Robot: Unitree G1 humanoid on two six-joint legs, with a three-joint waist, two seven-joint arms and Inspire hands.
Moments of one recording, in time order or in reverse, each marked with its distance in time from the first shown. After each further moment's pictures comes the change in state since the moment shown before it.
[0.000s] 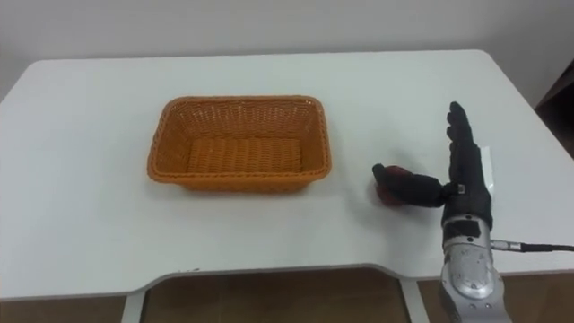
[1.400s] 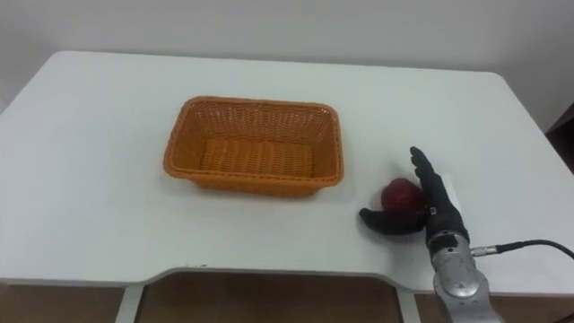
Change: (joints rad) left arm 0.021 0.028 0.000 0.005 -0.004 -0.009 -0.027; right arm -0.089 -0.017 0.050 0.286 -0.113 -0.014 0.100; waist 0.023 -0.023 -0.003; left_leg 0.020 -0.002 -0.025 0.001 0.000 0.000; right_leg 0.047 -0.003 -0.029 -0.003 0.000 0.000
